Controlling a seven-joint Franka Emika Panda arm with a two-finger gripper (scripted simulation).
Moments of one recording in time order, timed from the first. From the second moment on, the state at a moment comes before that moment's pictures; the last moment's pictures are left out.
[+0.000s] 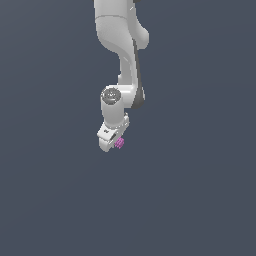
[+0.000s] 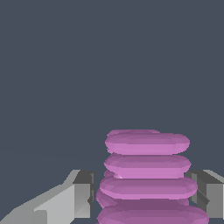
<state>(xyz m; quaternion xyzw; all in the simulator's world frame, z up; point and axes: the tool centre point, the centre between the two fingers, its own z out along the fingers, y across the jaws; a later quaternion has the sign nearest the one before) -0.067 -0.058 0.039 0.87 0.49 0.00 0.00</state>
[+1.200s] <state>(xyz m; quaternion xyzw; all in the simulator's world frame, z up) -0.017 0.055 0.155 0.87 0.49 0.00 0.00</state>
